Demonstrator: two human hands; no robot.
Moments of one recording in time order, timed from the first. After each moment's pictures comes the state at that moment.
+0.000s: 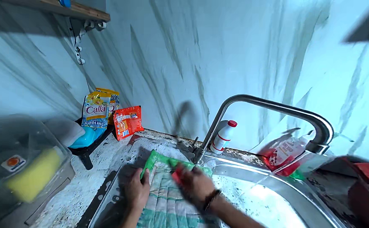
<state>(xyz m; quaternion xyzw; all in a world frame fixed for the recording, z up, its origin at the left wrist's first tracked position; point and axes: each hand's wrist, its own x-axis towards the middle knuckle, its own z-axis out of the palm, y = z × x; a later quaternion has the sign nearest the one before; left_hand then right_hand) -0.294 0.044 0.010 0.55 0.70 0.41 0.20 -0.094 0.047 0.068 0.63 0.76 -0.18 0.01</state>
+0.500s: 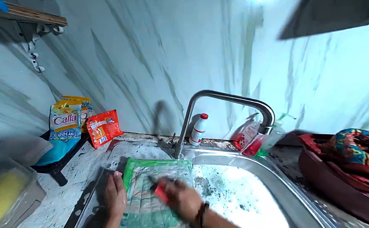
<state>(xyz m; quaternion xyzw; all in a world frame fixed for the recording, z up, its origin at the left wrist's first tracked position) -0.296 0.044 0.003 0.53 0.64 0.53 0.17 -0.089 -0.008 0.047 0.61 0.77 -0.19 -0.09</state>
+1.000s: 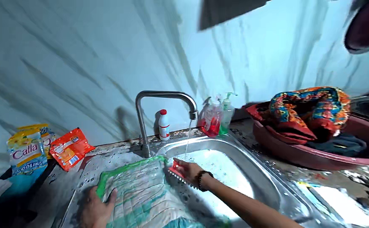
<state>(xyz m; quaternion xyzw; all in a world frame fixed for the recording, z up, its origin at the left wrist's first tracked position) -0.280 0.030 0.006 0.61 0.73 0.28 0.12 0.066 0.007 0.049 0.71 0.61 -0.33 -0.13</state>
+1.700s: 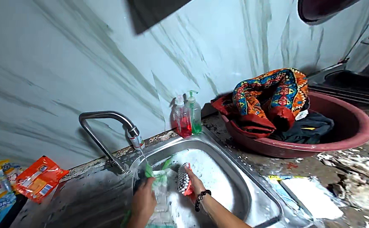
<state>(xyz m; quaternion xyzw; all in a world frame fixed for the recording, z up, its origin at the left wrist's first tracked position) -0.048 0.017 0.037 0.81 0.55 -0.01 0.20 0.125 -0.032 -0.014 0.53 0.01 -0.54 -0.65</state>
